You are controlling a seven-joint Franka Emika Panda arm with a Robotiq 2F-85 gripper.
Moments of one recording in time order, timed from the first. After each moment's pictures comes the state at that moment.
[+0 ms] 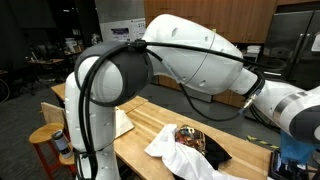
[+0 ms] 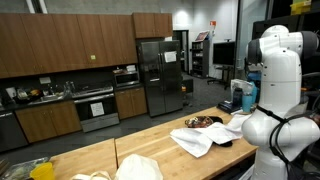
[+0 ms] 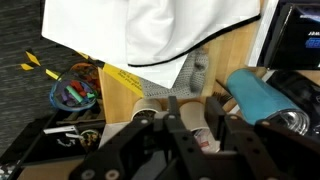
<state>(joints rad) -0.61 0.15 -0.55 -1.91 -0.01 2.24 0.60</state>
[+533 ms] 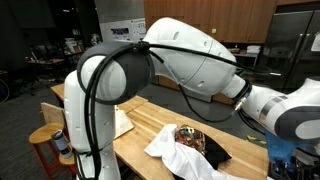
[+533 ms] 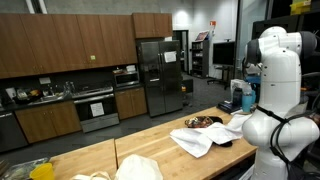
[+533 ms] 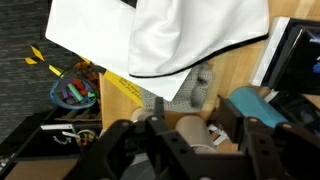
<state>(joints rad) -0.59 0.15 -0.54 -1.95 -0.05 2.25 0.58</state>
